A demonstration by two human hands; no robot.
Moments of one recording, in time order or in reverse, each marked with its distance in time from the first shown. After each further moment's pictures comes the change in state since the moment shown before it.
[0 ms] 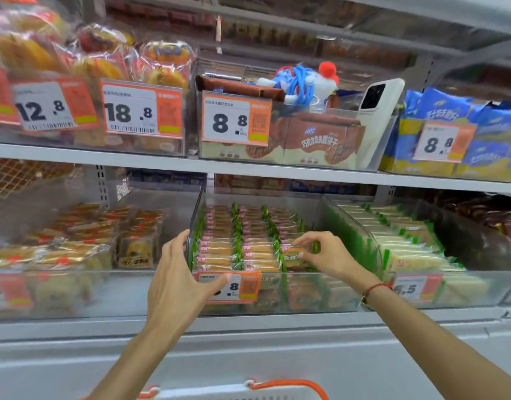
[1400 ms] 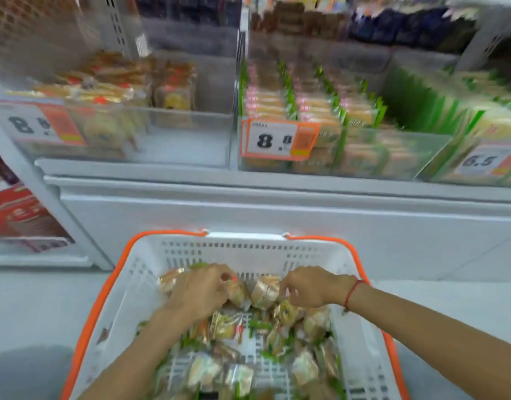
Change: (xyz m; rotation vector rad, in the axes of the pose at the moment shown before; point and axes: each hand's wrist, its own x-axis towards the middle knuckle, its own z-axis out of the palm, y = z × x) left_hand -0.165 -0.136 0.018 0.388 -0.825 -0.091; right_hand -0.170 0.018 0.194 -0.459 -1.005 -0.175
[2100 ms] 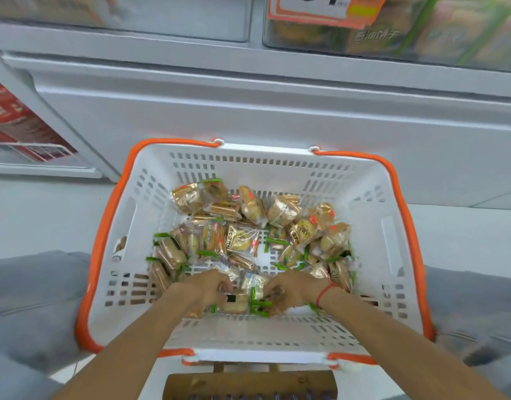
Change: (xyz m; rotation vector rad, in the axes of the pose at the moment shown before) left_hand -0.044 -0.088 0.159 -0.108 -0.801 -0.132; right_hand 0.040 -0.051 0.175 0.312 -0.434 -0.096
